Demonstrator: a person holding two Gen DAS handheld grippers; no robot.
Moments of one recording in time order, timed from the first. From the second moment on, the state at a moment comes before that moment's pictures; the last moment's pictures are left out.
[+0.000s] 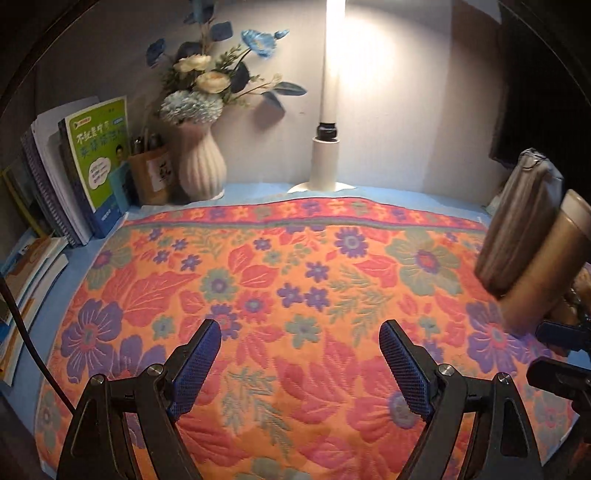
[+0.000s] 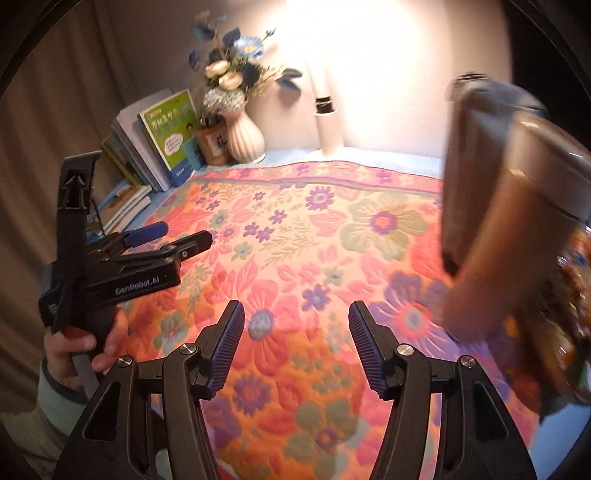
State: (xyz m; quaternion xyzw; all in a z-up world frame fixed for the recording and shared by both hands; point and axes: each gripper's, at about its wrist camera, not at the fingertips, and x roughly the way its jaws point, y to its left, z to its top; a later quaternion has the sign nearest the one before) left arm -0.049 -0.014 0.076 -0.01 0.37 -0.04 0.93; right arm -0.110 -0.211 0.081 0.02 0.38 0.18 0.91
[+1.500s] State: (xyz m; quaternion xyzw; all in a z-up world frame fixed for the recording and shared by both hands) left arm 0.004 0.036 0.028 -0.11 0.35 0.00 0.93; right arm -0.008 -0.177 0.015 0.00 0.37 0.08 0.92
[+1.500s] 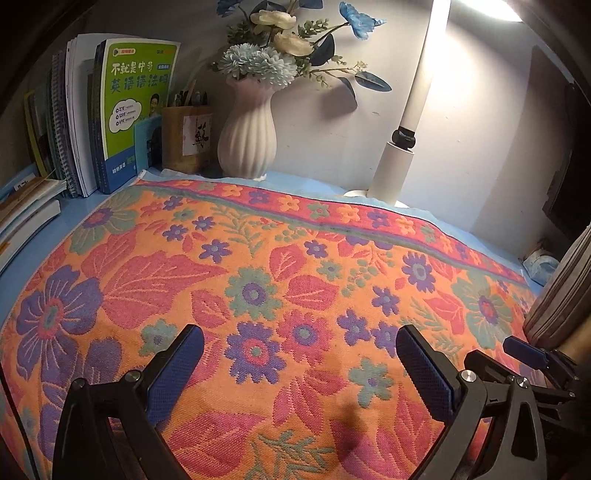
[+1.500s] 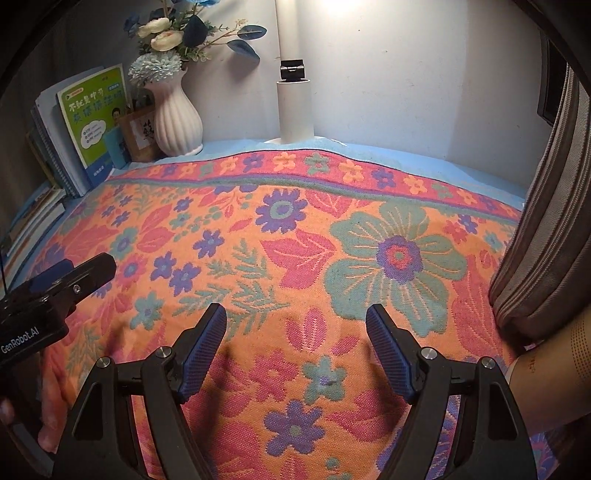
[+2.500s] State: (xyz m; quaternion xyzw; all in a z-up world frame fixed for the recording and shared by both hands) left arm 0.007 0.035 0.025 -0.10 0.36 0.01 0.93; right arm -0.005 -0.176 0.011 0.00 0.38 0.08 0.92
